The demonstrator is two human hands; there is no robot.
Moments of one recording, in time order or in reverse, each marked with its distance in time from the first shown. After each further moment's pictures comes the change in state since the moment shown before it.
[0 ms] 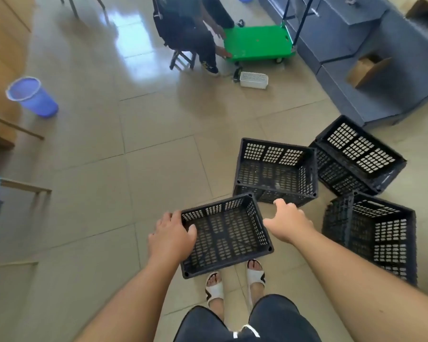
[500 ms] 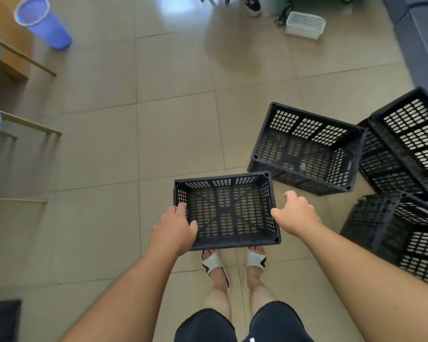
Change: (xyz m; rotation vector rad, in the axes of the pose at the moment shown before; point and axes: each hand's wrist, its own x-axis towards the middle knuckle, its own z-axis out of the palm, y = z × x) left_hand 0.082 0.018 0.116 -0.007 -0.165 -0.141; right_hand 0.157 0.021 0.057 0.006 -0.129 -0.045
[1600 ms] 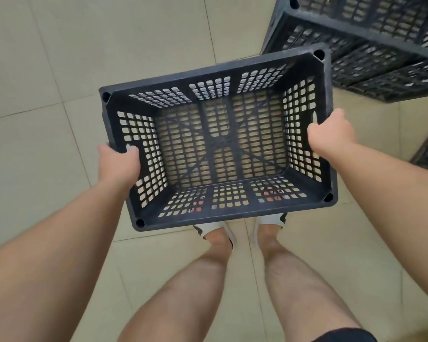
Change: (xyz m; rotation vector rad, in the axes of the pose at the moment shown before) left_hand 0.344 -0.115 0.283 -0.705 0.182 -0.535; right_hand 0.364 0.075 0.266 0.207 0.164 0.311
